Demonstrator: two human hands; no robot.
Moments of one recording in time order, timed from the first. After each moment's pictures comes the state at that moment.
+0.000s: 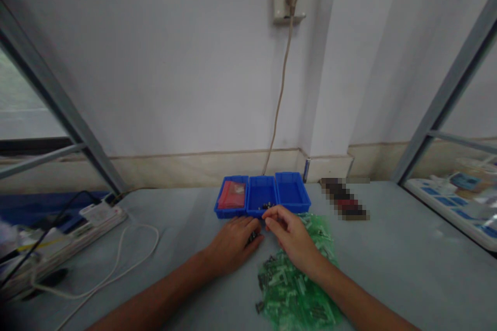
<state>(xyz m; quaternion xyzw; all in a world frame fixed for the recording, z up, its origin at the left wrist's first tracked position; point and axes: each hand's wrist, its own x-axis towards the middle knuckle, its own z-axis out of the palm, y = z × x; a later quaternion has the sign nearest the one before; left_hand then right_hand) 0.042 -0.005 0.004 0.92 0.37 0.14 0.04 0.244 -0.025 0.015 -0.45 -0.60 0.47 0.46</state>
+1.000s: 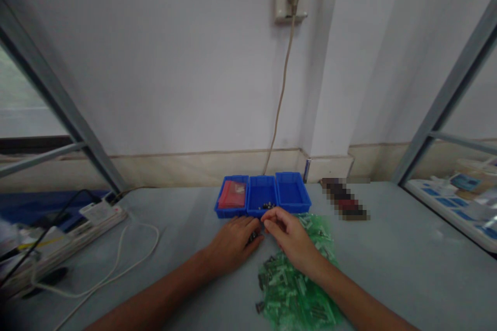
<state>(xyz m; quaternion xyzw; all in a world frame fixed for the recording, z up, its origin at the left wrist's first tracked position) 0.042 -0.006 0.004 0.92 0.37 0.14 0.04 0.244 -0.024 0.012 -0.44 -0.63 0.47 0.44</state>
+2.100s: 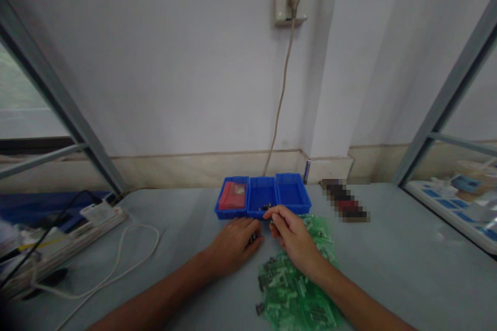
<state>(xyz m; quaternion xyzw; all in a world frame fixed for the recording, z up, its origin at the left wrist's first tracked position) 0.043 -0.006 0.005 0.91 0.38 0.14 0.03 0.244 -0.024 0.014 -0.45 -0.58 0.49 0.47</state>
